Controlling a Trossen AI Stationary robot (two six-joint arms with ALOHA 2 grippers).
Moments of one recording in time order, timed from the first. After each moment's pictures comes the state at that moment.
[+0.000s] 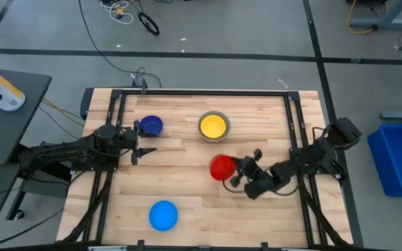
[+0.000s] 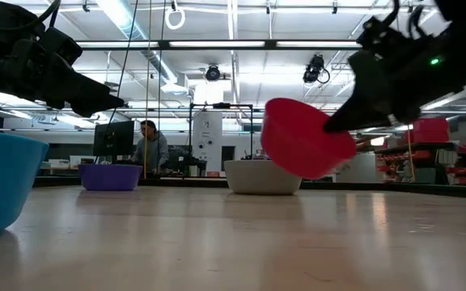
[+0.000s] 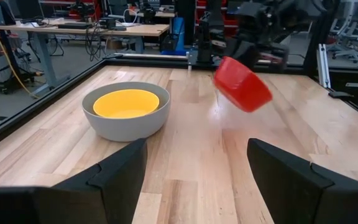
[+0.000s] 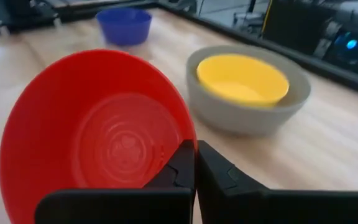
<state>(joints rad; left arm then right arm) 0.27 0.20 0.01 0.06 0.17 -0.01 0.52 1.59 0.63 0.08 1.07 0.77</state>
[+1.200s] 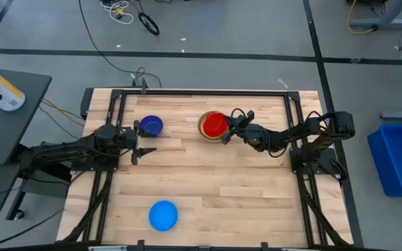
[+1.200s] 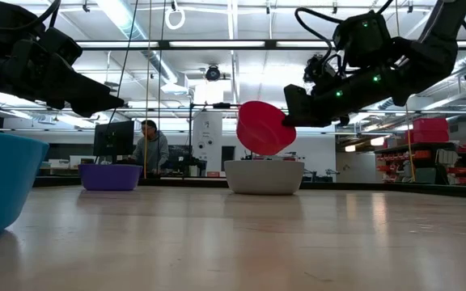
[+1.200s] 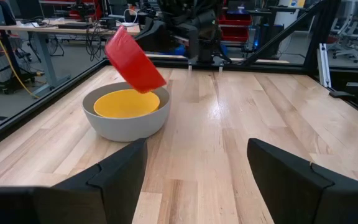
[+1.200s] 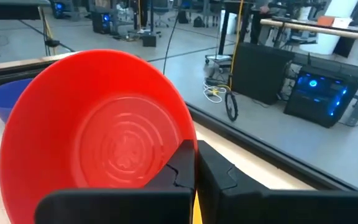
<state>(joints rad) 0.27 0.20 0.01 0.05 0.17 0.00 -0.11 1.59 0.49 0.87 0.67 0.09</state>
